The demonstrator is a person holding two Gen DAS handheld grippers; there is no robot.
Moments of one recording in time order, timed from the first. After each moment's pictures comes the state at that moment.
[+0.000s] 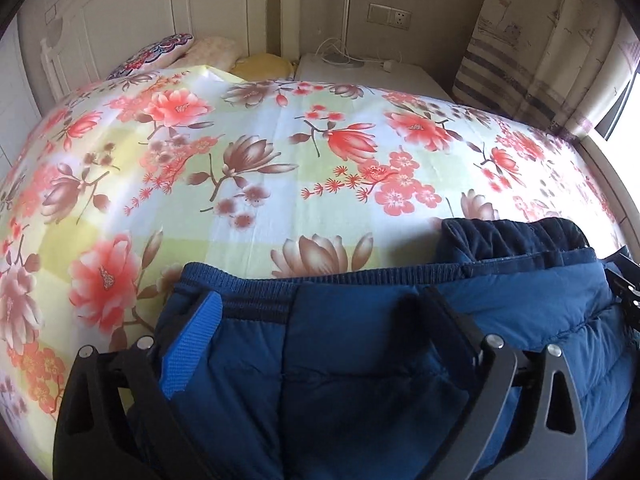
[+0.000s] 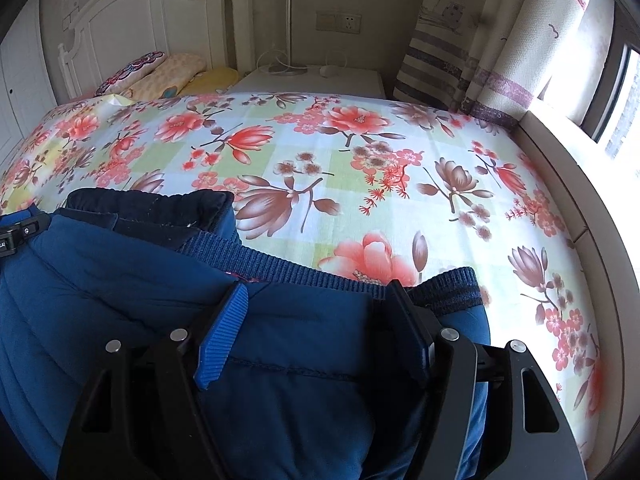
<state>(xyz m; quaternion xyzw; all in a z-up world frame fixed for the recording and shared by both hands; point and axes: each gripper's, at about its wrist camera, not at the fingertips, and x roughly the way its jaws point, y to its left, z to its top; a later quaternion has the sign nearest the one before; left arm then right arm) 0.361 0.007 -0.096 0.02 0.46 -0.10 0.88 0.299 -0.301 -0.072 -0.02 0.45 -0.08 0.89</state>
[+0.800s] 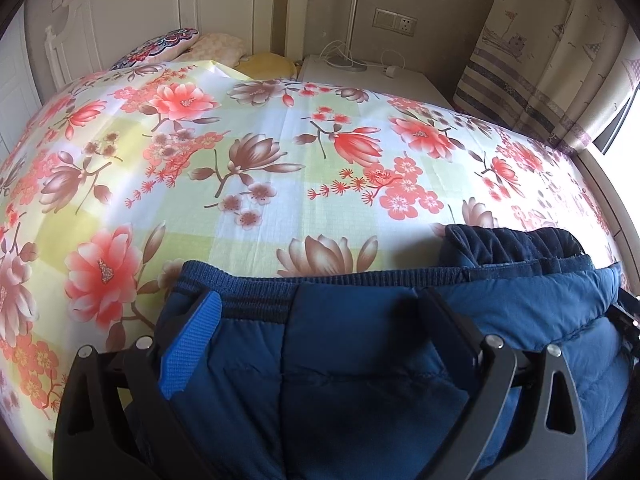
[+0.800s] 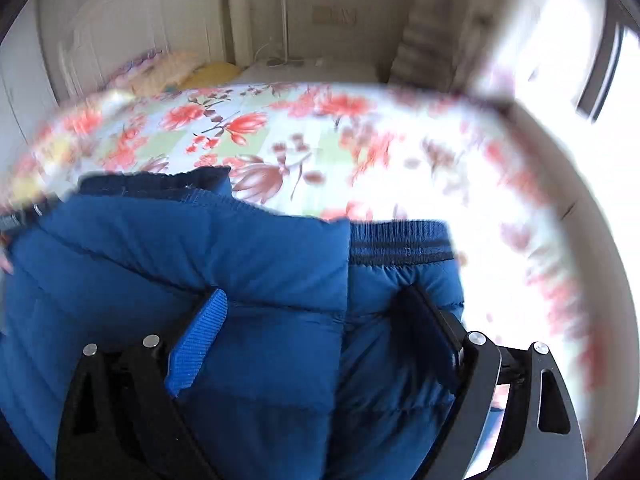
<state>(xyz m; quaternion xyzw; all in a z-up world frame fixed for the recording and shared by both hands) 0.360 0.012 -0.098 0.00 0.45 -0.10 0.89 0.265 -0.336 -0.080 0.08 0.45 -0.02 0.89</state>
